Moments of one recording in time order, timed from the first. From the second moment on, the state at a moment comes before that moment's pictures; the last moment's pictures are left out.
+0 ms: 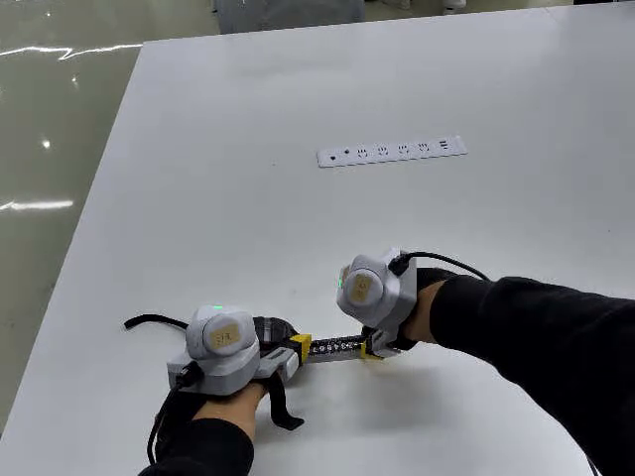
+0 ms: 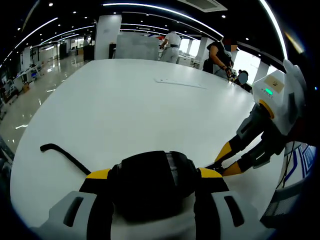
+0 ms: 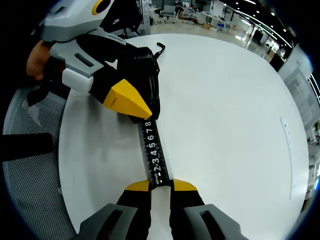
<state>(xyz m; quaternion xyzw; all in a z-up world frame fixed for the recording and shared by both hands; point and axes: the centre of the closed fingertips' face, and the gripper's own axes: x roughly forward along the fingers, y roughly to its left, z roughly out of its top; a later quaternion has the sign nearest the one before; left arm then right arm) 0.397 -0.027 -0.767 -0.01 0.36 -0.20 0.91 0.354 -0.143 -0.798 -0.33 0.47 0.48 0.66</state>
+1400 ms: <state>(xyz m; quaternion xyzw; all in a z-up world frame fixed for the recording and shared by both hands) 0.397 -0.027 -0.767 -0.01 0.36 -0.20 0.91 0.358 -0.129 -0.798 -0.33 0.46 0.49 0.67</state>
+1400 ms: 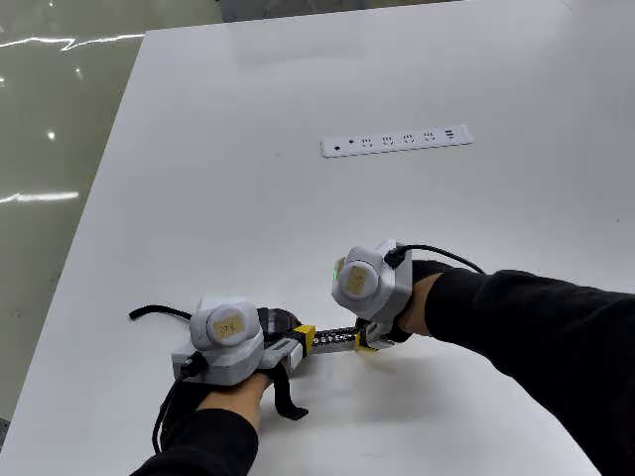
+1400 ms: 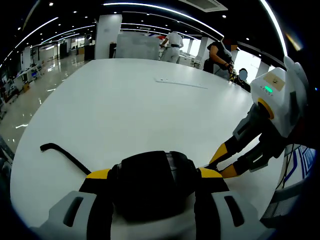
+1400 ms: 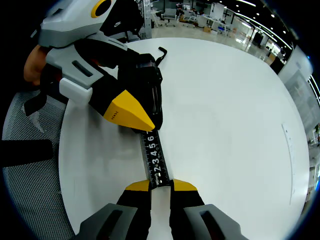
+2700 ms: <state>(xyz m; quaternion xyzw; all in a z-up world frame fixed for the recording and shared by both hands) 0.396 -0.026 -0.766 -0.02 0.36 -0.21 0.91 0.361 -0.110 -0.796 -0.27 0.43 0.51 0.69</state>
